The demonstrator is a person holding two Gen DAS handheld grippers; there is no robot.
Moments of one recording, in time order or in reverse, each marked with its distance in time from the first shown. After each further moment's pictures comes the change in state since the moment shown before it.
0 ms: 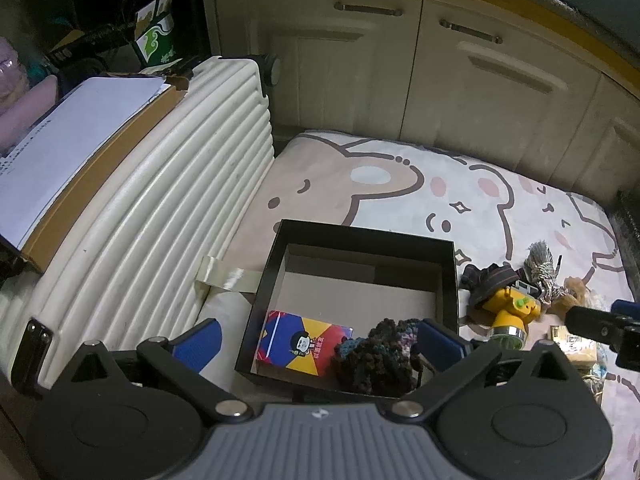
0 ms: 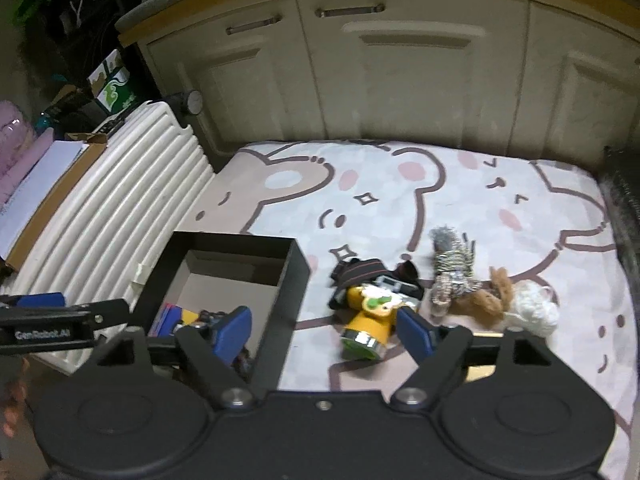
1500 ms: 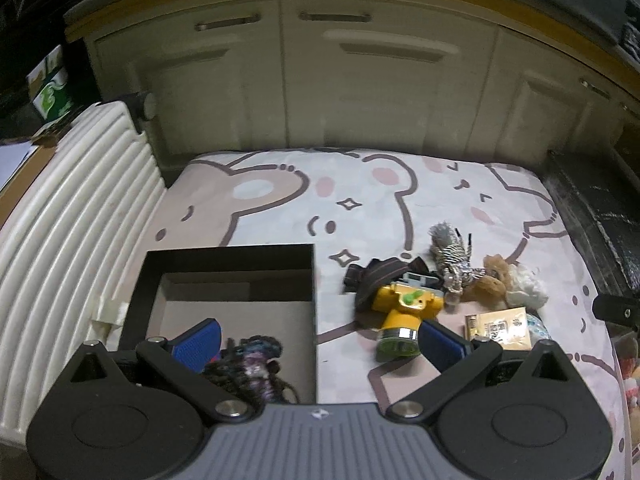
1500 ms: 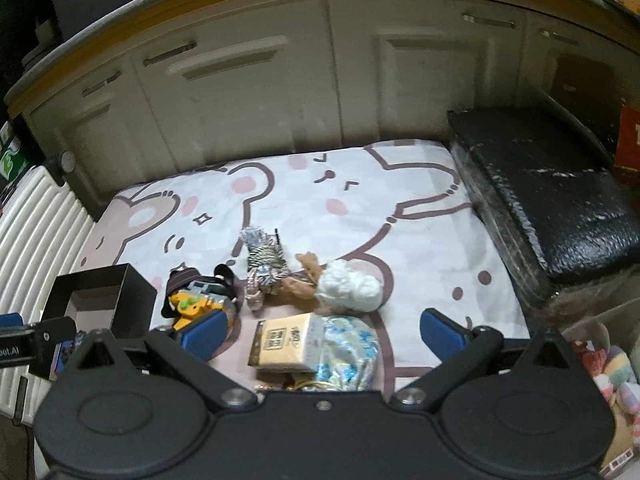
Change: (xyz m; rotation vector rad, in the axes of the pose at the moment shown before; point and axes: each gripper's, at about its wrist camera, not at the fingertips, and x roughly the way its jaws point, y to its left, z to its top) left arm 0.009 -0.116 -0.010 0.177 -0.058 -0.124; right arm -0.044 -0.138 -0.042 0.214 -0.080 -0.218
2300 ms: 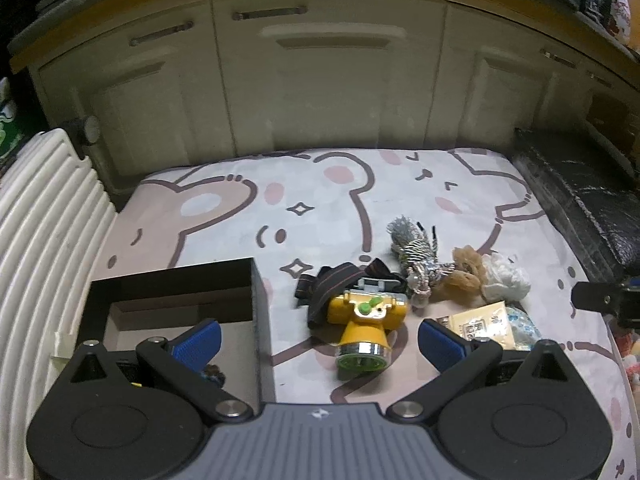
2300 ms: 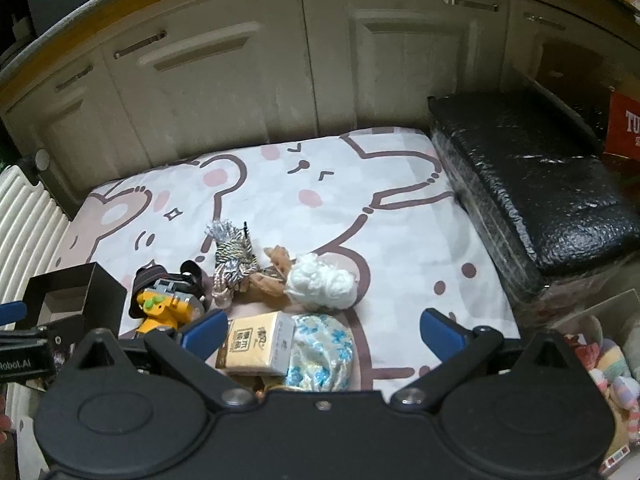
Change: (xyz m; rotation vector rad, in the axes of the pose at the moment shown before) left arm 0.032 -0.034 0.000 0.100 -0.023 -0.073; right arm 0.024 -0.011 -0.002 0.007 0.018 -0.053
